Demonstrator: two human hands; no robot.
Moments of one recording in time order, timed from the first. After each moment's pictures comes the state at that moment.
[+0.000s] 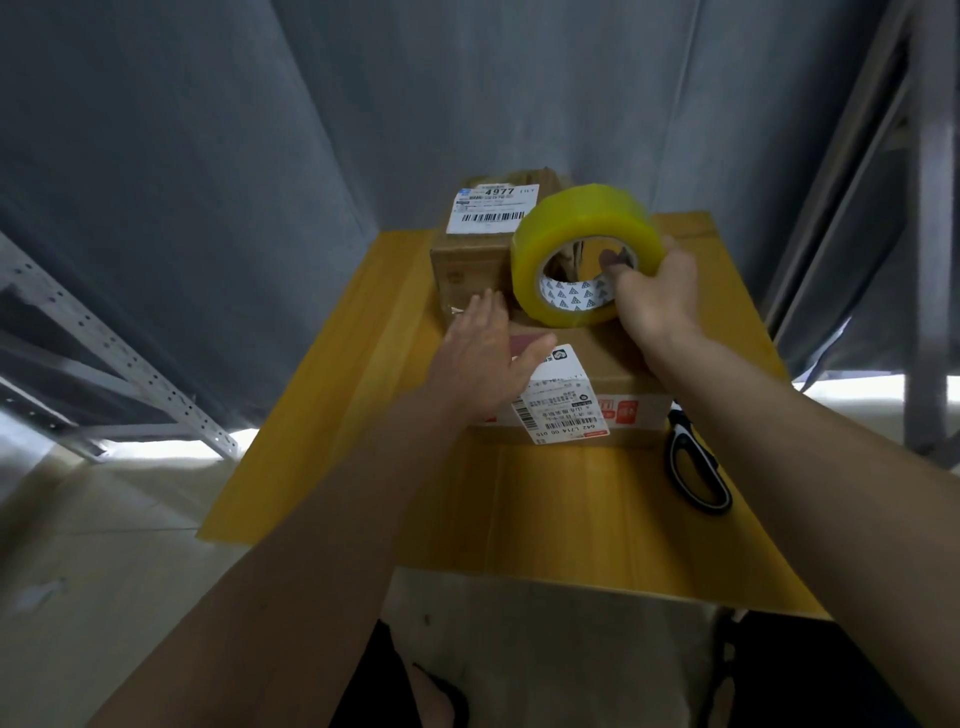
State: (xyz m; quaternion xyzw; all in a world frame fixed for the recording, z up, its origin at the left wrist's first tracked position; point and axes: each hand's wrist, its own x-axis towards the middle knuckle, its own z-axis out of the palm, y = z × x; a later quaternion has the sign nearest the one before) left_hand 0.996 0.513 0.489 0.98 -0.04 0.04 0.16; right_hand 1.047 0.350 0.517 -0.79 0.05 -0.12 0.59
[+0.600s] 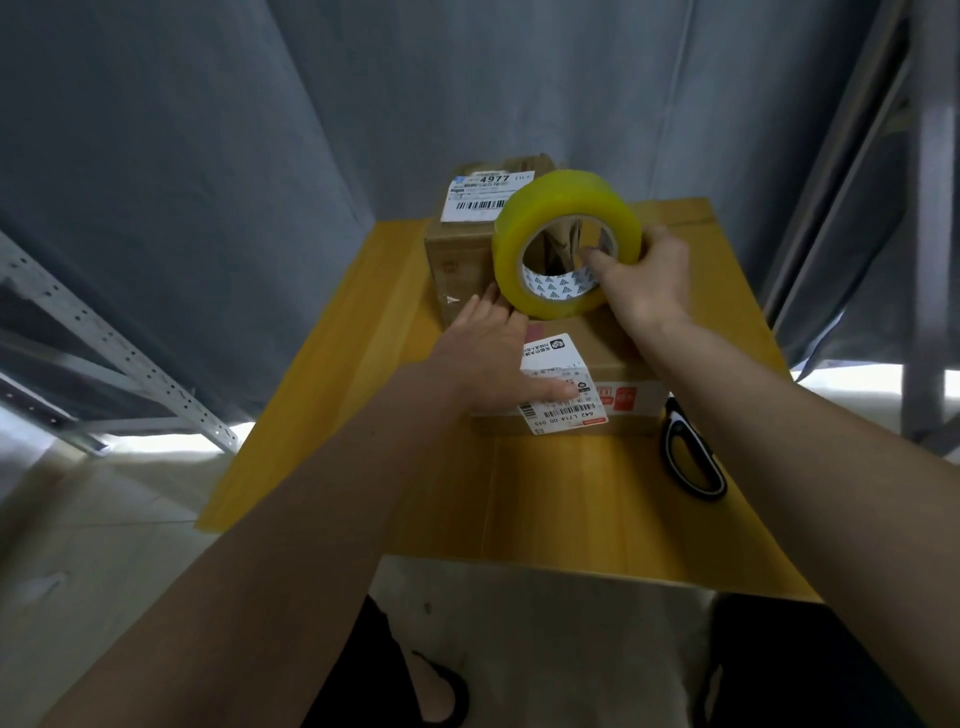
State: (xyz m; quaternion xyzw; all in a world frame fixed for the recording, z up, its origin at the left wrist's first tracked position) left_hand 1.001 0.509 0.499 0.99 -0.12 -0.06 0.00; right_hand 1.052 0.350 0.512 -0.82 0.04 -0.13 0.56
